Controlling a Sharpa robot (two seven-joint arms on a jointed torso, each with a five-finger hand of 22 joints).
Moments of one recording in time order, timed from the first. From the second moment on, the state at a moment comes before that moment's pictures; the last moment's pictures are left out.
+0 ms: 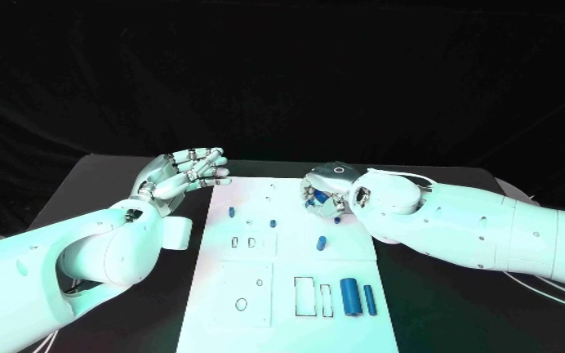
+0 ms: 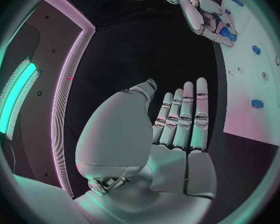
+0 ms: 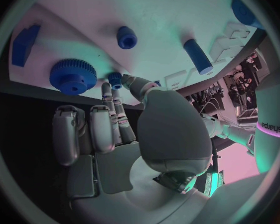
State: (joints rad) left arm 1.24 -0.95 -0.03 1.72 0.05 -0.46 0.44; left_hand 1.47 -0.17 0.39 0.28 0.05 0.78 0.20 0.30 0.21 0.97 0.18 0.15 0.07 0.96 0.13 0.39 0.29 0.18 0.91 0.23 0.45 0.22; right arm 1.30 -0.72 -0.13 1.41 -1.71 -0.26 -0.12; right_hand 1.27 -0.22 0.54 0.06 0.22 0.95 0.16 0.27 0.29 1.11 0.10 0.10 0.18 1.47 0.02 1.37 1.18 0.06 1.43 0.13 1.45 1.31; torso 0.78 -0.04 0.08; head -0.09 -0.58
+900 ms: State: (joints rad) left arm 1.24 -0.95 -0.03 1.71 0.05 -0.46 0.44; left_hand 1.47 -0.17 0.39 0.28 0.05 0.78 0.20 0.30 0.21 0.97 0.18 0.14 0.07 0.96 0.13 0.39 0.29 0.18 0.91 0.23 0.45 0.22; right arm 1.30 -0.72 -0.13 1.44 -1.72 -0.27 -0.12; right_hand 1.34 -0.18 0.62 0.01 0.20 1.00 0.15 0.31 0.33 1.19 0.09 0.12 0.19 1.47 0.01 1.40 1.21 0.05 1.46 0.11 1.49 1.31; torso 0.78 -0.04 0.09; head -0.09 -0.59
